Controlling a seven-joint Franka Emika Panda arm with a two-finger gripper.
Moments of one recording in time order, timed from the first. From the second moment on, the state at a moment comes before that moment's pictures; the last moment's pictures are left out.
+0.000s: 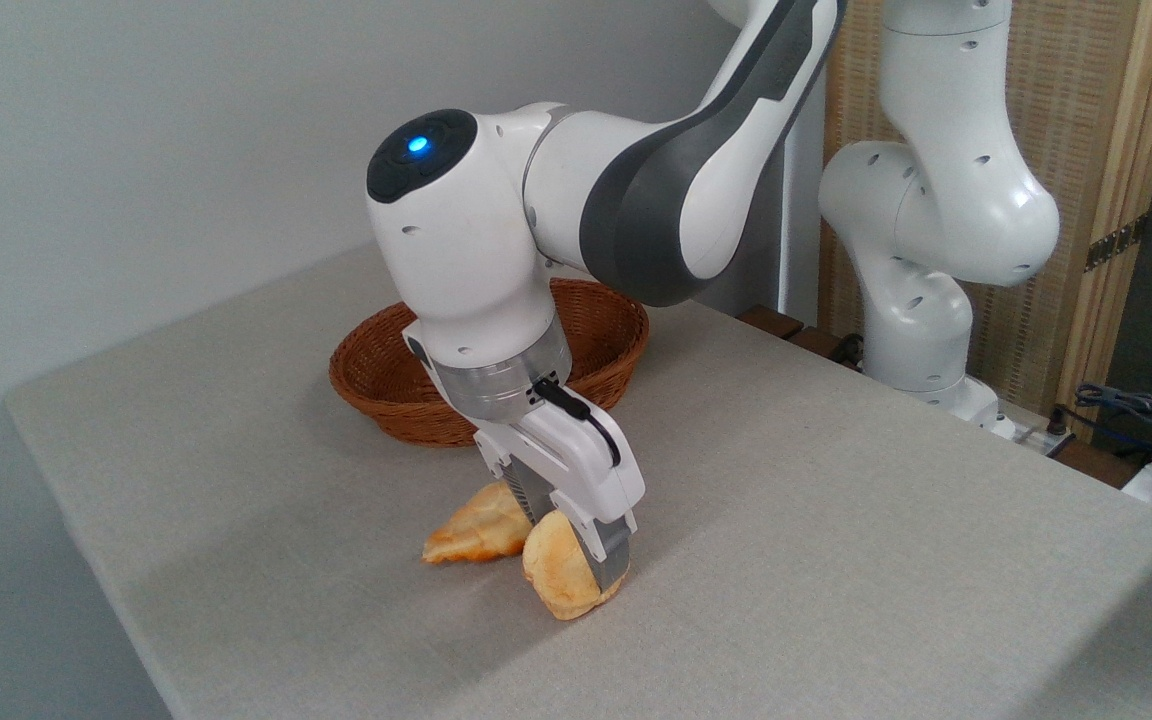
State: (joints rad) arm -0.06 0.05 0.12 -2.01 -0.03 1.88 0.86
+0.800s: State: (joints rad) arm -0.08 -0.08 -0.02 -1.95 -0.08 1.83 0.85
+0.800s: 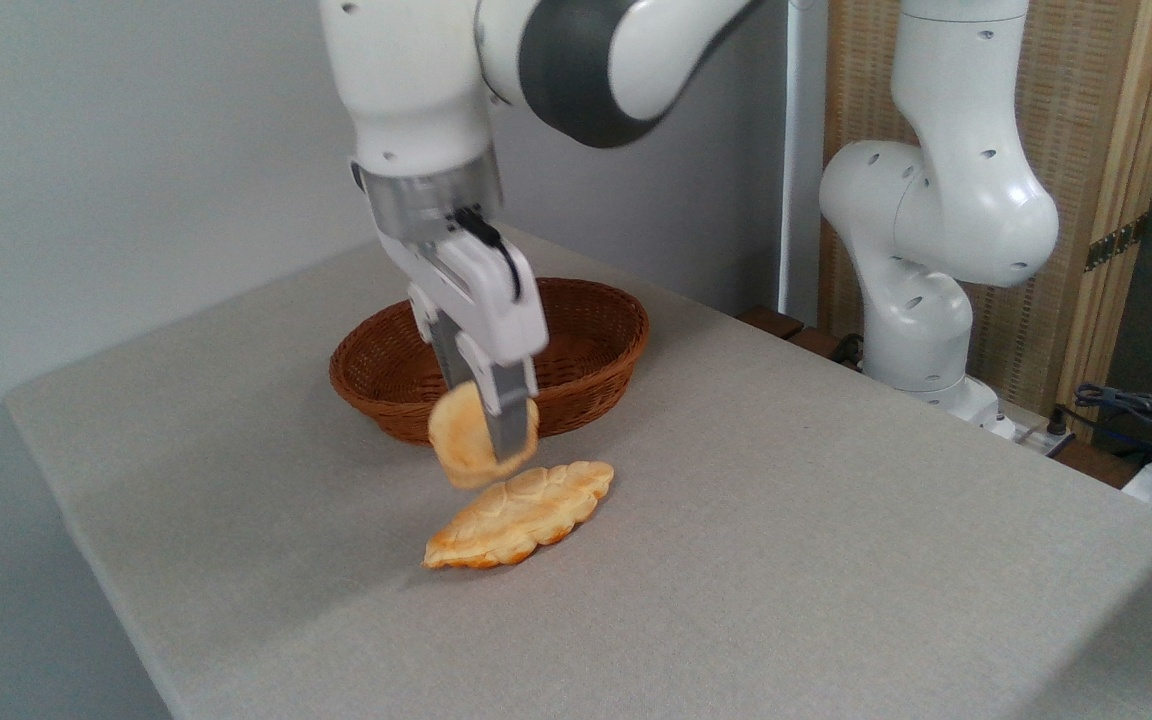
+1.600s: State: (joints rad) arm -0.08 -0.06 -0.37 -1.95 -0.16 1.83 0.49
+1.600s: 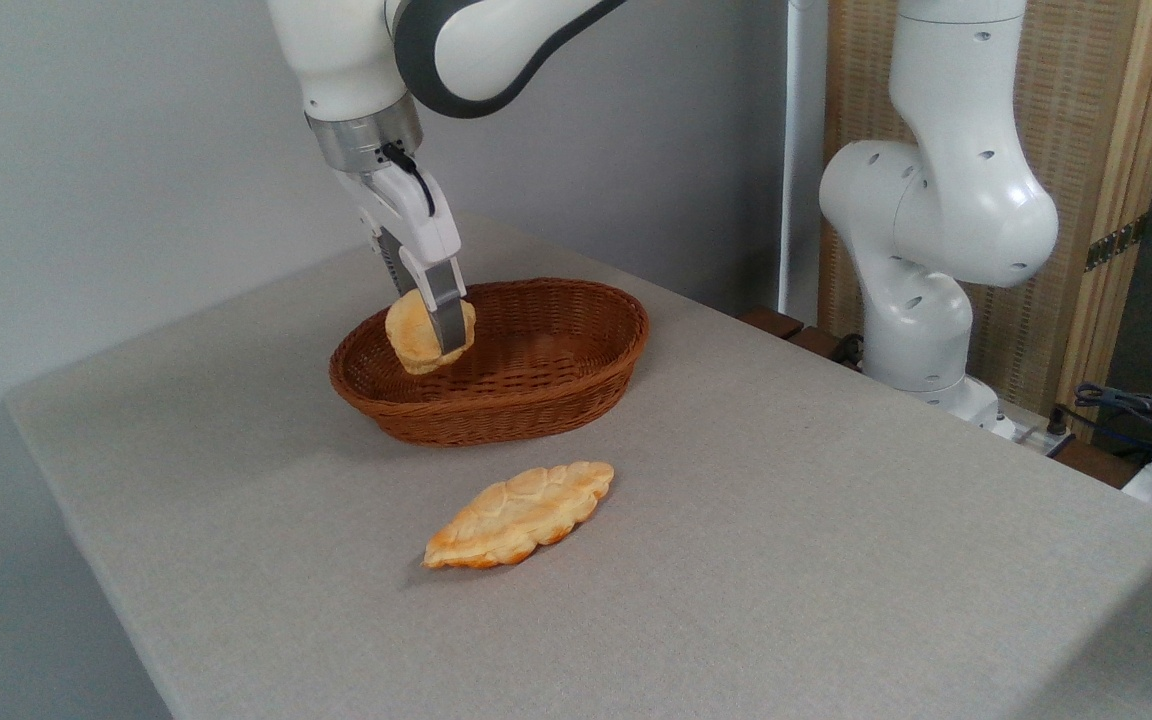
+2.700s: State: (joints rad) arm -0.06 -0.07 -0.23 -1.86 -0.16 1.84 0.47
